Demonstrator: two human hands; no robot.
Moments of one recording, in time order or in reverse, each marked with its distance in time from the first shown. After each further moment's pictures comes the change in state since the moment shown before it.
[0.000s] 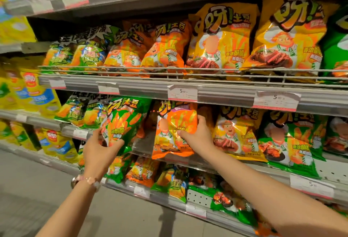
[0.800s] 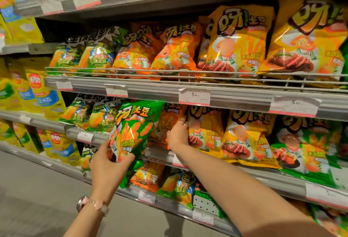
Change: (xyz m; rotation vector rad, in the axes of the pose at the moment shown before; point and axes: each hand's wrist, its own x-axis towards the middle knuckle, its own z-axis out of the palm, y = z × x) left_hand -0.023 -0.011 -0.005 -0.092 -0.021 0.027; right_hand 0.057 -0.011 0.111 -0.329 0.047 0.149
